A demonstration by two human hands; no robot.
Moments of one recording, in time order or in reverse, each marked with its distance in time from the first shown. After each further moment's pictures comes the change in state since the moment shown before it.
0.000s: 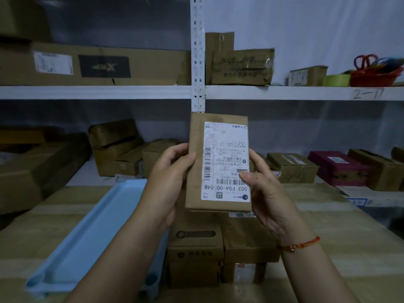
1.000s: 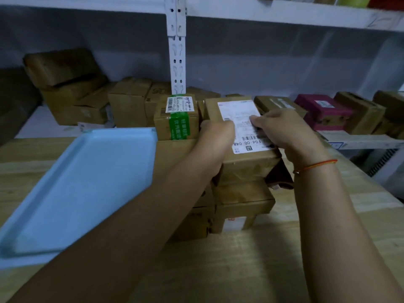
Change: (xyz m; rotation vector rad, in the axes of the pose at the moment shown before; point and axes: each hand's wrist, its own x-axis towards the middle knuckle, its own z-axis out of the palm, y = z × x) left_hand 0.067 -0.080 0.083 0.155 -0.100 -0.525; right_hand 0.050 -0.014 -0.042 -1.018 0.448 0.293
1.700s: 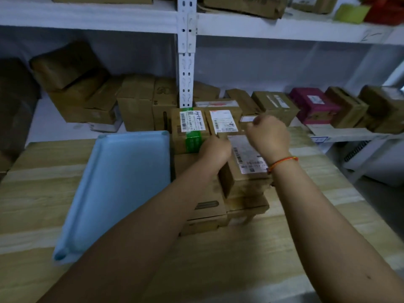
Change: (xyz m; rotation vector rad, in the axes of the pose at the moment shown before) left_hand 0.012 0.051 -0.033 0.503 -0.042 -0.063; right_hand 0.013 -0.080 0.013 -0.450 0.170 0.086
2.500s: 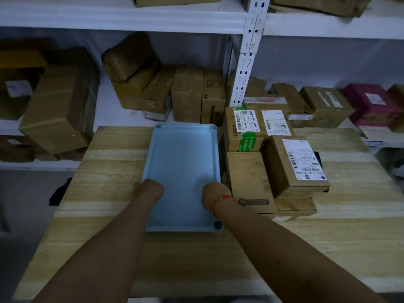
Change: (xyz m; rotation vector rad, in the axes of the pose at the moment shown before) left_hand -0.006 -0.234 -0.201 0.553 0.128 -0.770; right_hand -0.143 -0.099 0.178 -0.644 -0.848 -0.470
